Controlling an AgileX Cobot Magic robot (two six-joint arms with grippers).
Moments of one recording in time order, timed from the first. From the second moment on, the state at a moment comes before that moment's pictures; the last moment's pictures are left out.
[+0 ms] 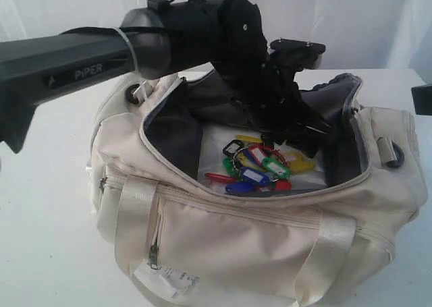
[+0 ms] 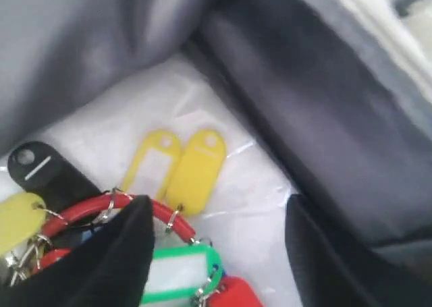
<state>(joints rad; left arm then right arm) -0.85 2.15 -2.00 -0.31 0.94 0.12 0.56 0.85 -0.92 -0.34 0.81 0.24</state>
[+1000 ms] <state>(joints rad) -0.82 2.27 -2.04 -0.31 1.03 0.03 0.56 0.85 -0.92 -0.34 0.81 0.24</state>
